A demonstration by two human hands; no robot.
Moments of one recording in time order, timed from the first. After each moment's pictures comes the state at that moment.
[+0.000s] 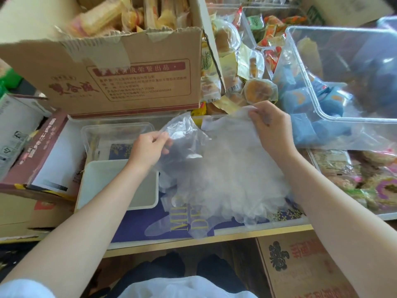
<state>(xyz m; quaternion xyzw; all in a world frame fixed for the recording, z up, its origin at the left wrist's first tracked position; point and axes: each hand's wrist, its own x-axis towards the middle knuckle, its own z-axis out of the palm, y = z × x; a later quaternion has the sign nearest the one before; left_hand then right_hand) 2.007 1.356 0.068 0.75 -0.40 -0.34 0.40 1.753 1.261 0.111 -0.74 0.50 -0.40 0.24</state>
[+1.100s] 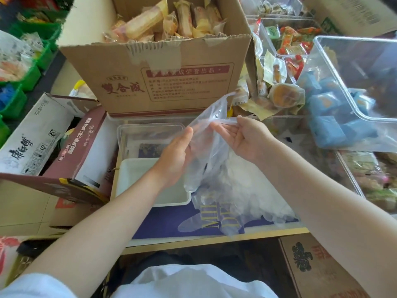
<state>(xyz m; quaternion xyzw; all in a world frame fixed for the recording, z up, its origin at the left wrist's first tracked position) 2.032 1.403 0.095 0.44 -0.47 -0.57 0.51 1.890 1.326 0.154 -0.16 0.45 -0.37 0.80</state>
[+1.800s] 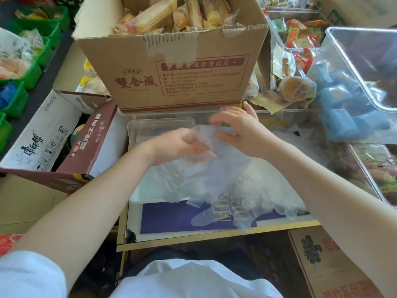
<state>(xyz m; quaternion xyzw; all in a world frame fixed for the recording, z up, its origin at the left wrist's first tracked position) 2.088 1.400 0.118 0.51 -0.57 -0.60 0.25 1.901 1.339 0.144 -0.90 0.38 -0.08 0.18</state>
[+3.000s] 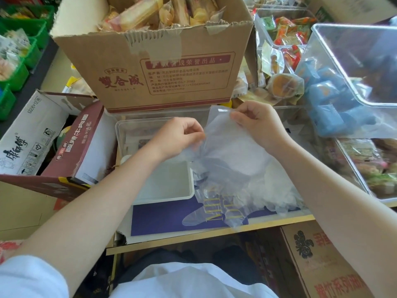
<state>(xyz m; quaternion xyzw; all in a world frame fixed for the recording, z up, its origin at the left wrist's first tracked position) 2.061 1.388 0.116 0.59 -0.61 -0.41 0.33 1.861 1.321 0.130 -0.73 0.51 -0.30 0.35</state>
